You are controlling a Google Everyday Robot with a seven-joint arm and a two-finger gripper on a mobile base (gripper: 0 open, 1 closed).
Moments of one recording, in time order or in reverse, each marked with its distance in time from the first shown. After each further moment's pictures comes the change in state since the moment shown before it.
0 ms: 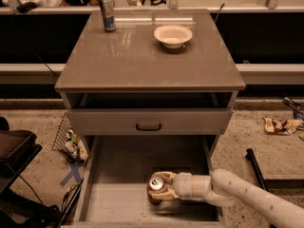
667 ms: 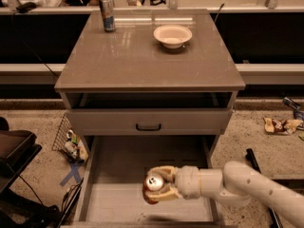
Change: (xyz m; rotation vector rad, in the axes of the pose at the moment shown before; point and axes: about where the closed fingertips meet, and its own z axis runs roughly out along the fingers) arm -0.138 0.062 -0.030 -0.041 -0.043 -0.062
